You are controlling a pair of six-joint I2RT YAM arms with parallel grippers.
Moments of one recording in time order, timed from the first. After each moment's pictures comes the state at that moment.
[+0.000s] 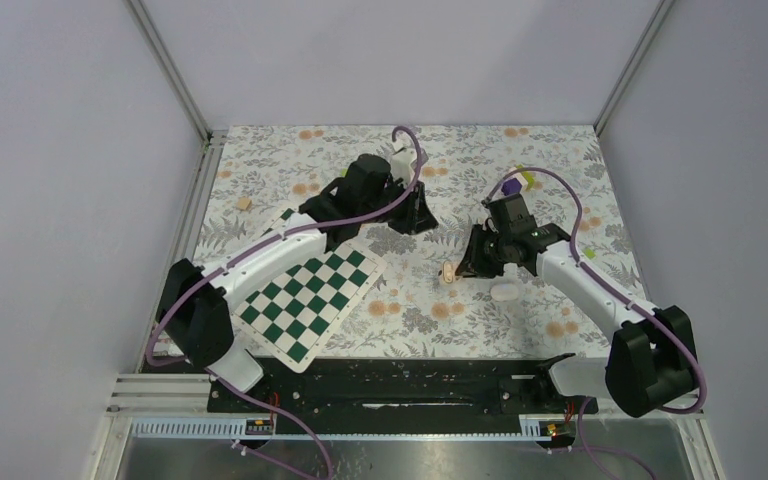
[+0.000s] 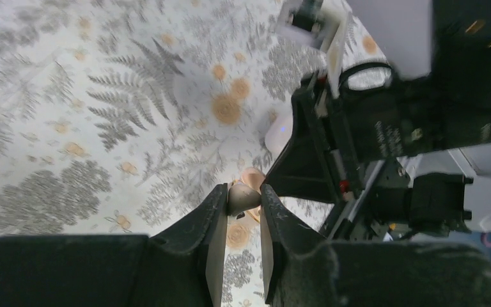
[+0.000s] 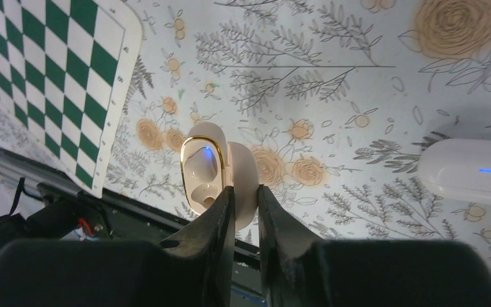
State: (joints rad) left arm -0.75 1.57 1.37 -0.27 0.31 -0.36; right arm 0.39 1.30 0.87 -0.60 -0.24 0.58
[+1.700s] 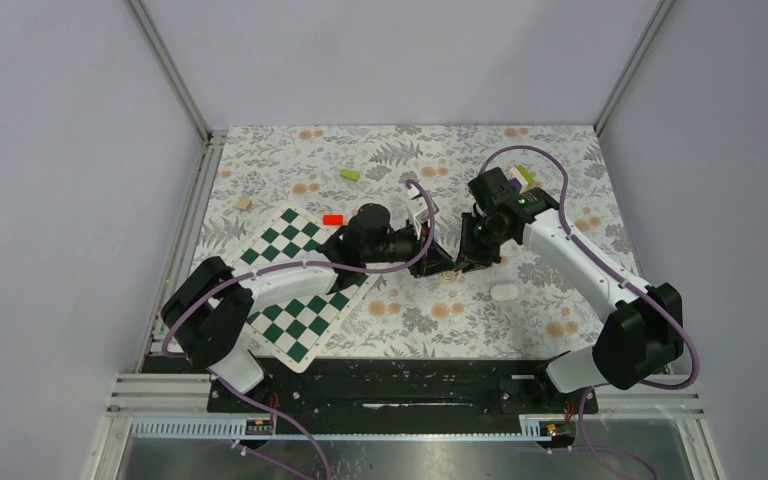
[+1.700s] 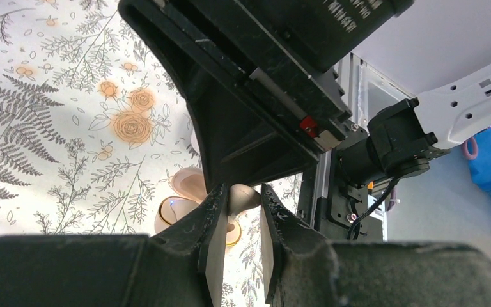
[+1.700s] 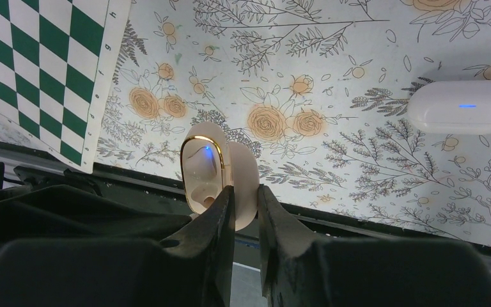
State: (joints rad) left arm -0.84 1.59 0.92 0.46 0.58 -0.35; right arm 0.48 1.44 1.22 -0.99 -0.18 0.59
